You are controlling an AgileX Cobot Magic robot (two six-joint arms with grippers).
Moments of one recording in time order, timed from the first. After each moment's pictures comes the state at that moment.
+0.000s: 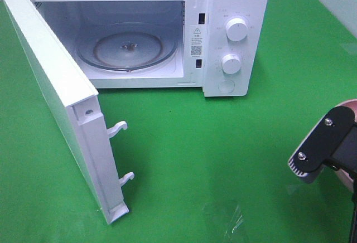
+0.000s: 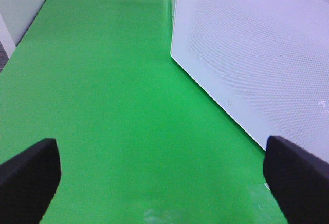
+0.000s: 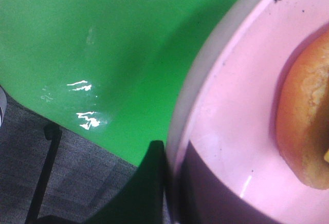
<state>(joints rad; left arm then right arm) 0.03 0.00 -0.50 -0.07 1.04 0.01 0.97 1.17 -0.51 -0.56 1.01 0.49</state>
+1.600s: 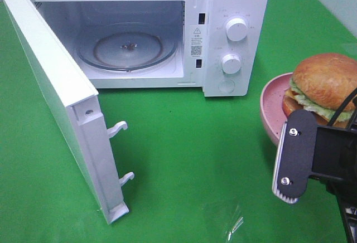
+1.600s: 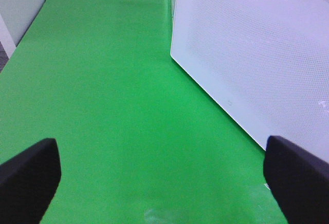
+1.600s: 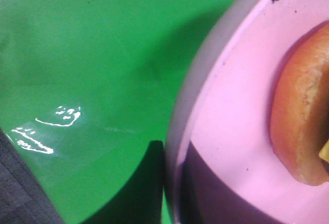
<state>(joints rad) 0.03 0.00 -0.50 -0.07 1.04 0.01 0.97 1.16 -0.50 -0.68 0.80 0.08</state>
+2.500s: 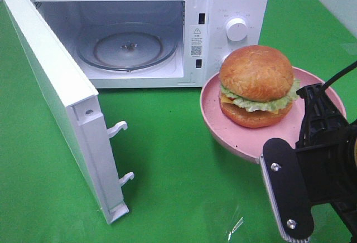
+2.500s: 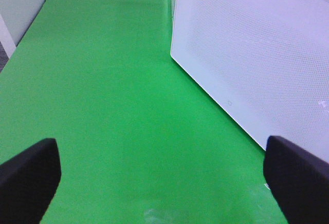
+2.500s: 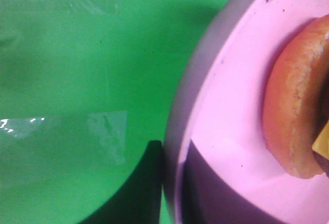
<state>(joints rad) 0.03 0.00 -0.50 -0.07 1.04 0.01 0.97 1.16 -0.50 -0.76 0.62 -0.34</state>
